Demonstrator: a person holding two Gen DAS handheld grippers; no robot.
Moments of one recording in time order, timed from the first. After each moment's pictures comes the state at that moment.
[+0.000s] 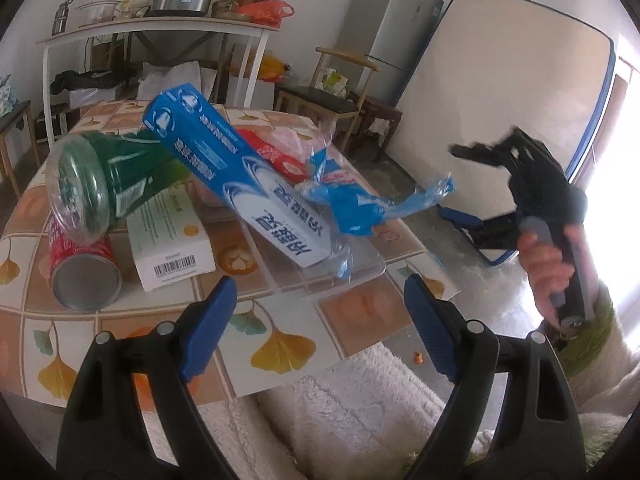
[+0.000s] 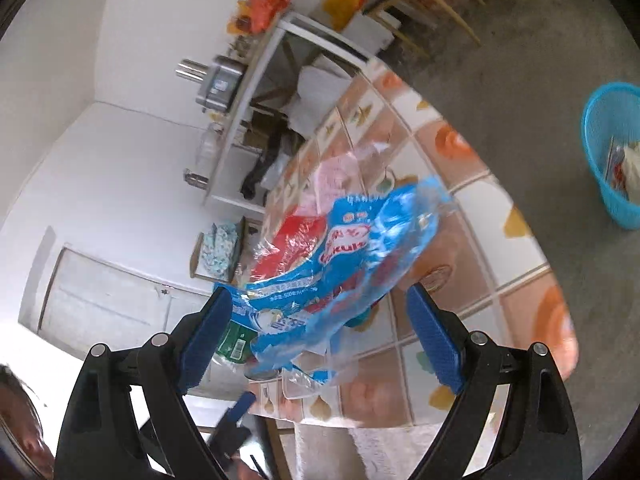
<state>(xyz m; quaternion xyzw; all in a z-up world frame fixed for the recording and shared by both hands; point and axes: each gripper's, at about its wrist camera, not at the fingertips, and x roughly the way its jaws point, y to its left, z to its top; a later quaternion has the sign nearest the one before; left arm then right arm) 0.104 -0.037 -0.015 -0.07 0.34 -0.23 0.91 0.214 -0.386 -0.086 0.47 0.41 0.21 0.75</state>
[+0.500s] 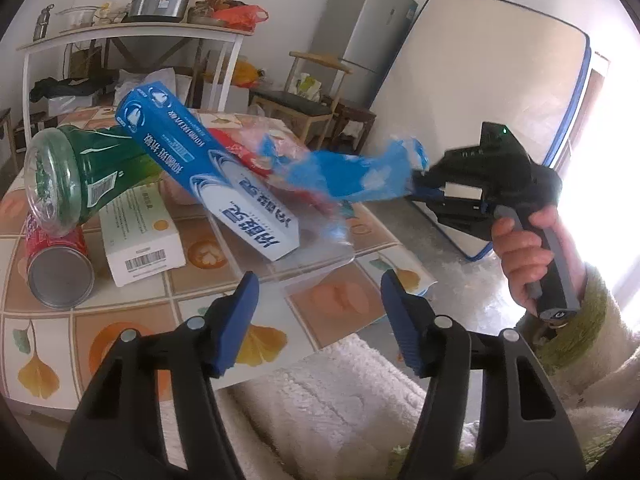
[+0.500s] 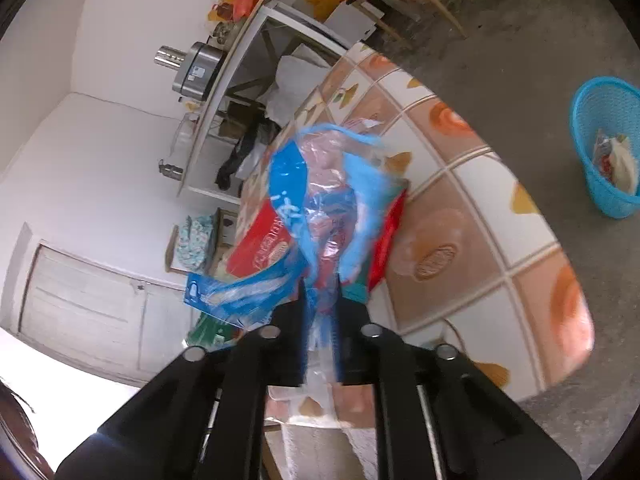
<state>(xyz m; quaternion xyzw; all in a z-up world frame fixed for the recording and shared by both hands) 0.090 -0.045 -0.021 -0.08 0.32 -0.28 0.90 0.204 -0.374 -0.081 0.44 0.43 0.17 0.77</state>
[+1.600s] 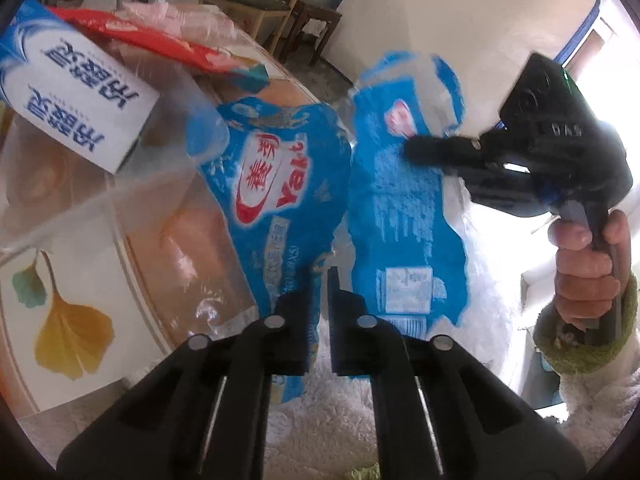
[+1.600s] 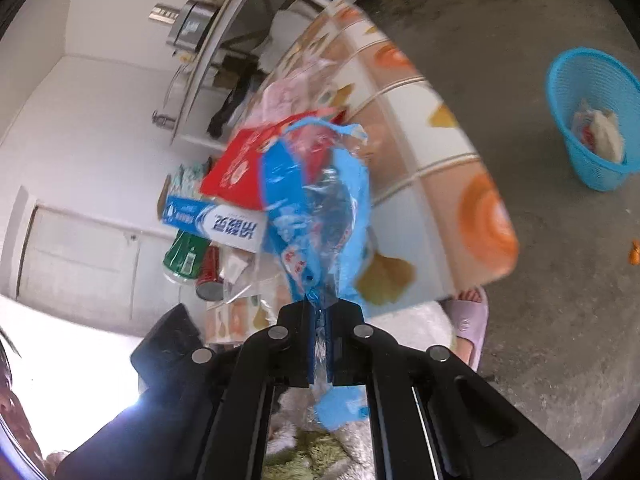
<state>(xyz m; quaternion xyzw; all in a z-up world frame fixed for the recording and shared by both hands) 0.134 -0.160 -0.097 -0.05 0.48 -0.36 0.80 0.163 -0.394 -0.113 0.40 0.50 0.23 0.73</state>
